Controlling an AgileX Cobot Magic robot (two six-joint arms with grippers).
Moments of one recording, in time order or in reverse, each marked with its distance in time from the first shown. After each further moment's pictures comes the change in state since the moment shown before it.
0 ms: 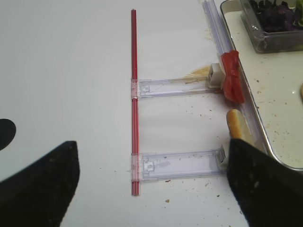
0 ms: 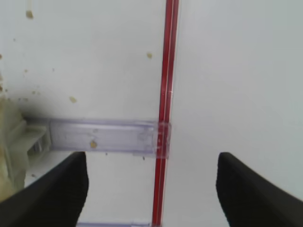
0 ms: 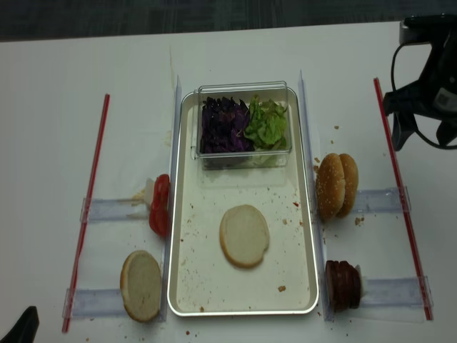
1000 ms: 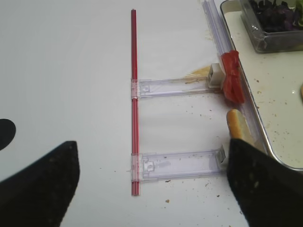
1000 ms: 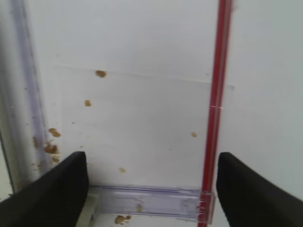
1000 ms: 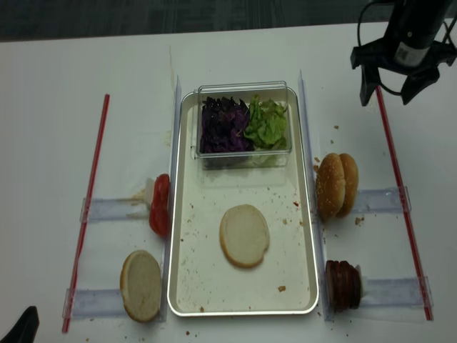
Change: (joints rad) left arm 0.000 0.000 0.000 0.000 0.000 0.000; right arm 0.073 0.225 -0.309 0.041 0.044 0.076
